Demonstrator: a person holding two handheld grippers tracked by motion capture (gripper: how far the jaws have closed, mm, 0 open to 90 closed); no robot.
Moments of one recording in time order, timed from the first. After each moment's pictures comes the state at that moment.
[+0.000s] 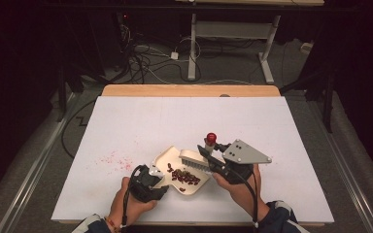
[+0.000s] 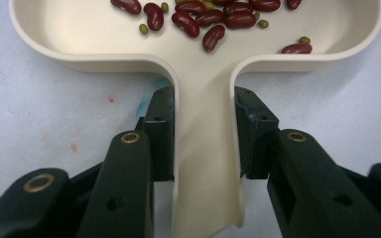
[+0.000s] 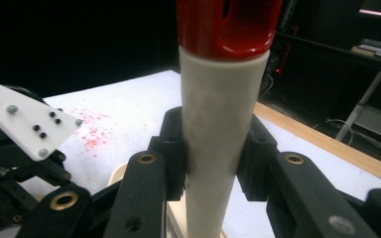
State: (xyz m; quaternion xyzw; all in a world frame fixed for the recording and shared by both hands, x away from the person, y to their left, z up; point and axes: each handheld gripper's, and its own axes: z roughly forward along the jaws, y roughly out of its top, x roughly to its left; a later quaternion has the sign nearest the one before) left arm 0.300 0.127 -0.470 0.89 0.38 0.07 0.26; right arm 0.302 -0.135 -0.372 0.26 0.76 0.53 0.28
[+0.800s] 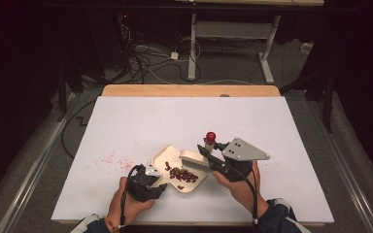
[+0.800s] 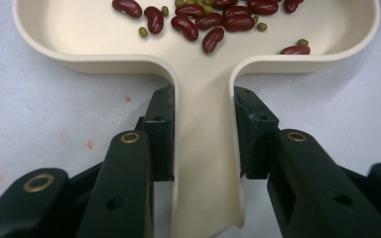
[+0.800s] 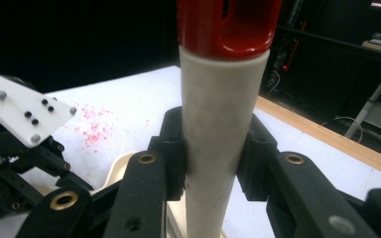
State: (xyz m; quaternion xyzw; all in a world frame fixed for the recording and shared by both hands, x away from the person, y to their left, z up) left arm 0.300 0.133 -0.473 0.88 0.38 0.08 0.27; right arm 0.311 -0.136 -0.379 0.25 0.76 0.53 0.27
